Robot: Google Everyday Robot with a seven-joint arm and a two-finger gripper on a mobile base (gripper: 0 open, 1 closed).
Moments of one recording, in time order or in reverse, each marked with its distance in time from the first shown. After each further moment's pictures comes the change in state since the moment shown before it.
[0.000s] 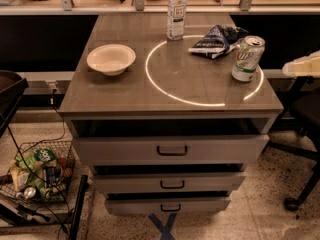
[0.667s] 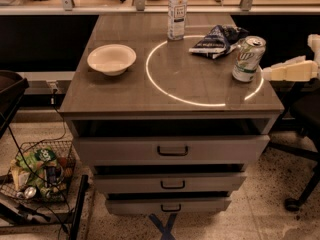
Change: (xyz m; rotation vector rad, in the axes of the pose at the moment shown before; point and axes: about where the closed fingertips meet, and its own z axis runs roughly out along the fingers) arm 0.013 0.010 0.045 -0.053 -0.098 0.030
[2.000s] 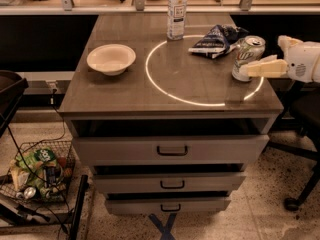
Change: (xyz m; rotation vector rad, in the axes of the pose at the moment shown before) arm 0.007 0.002 0.074 -0.095 -0.091 0.021
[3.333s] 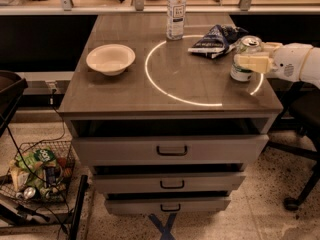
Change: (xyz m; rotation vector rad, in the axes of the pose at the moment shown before) arm 0.004 0.009 0.027 -0.072 -0.032 0.026
